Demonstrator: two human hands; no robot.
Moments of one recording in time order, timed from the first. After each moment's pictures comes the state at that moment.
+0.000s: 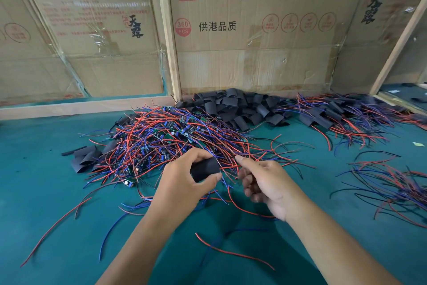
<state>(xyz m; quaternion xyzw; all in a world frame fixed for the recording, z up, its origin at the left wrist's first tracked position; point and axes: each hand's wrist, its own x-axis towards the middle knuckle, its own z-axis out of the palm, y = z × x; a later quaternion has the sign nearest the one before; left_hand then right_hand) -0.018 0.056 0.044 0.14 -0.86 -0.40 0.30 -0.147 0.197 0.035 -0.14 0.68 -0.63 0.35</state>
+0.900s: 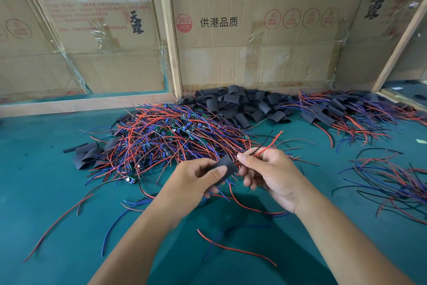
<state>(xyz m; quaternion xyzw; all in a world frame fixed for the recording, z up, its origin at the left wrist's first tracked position) -0.020 0.059 0.043 0.16 -0.78 -0.59 0.14 -0.151 0.204 0.043 -0.25 0.61 -0.68 0.32</state>
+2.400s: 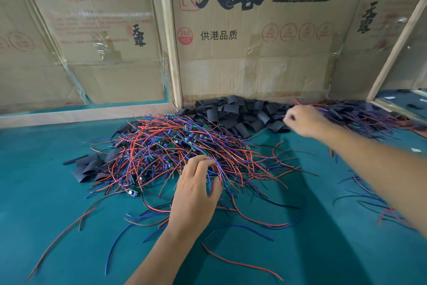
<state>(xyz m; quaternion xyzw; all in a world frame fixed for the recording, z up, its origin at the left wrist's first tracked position) -0.037 0.054 0.005 0.15 -0.89 -0.25 0.34 -0.357 0.201 0.083 -0.31 0.94 -0.12 -0.05</state>
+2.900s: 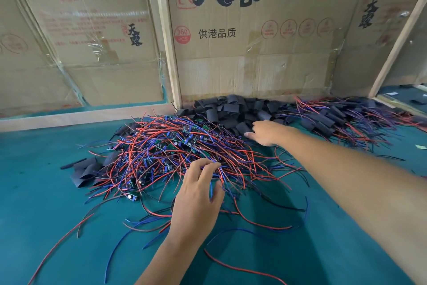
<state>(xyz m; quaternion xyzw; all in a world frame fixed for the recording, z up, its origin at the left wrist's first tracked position) -0.035 0.059 0.009 0.14 -0.90 -0.24 0.34 -0.341 0.119 0.041 -0.39 0.92 0.04 0.08</state>
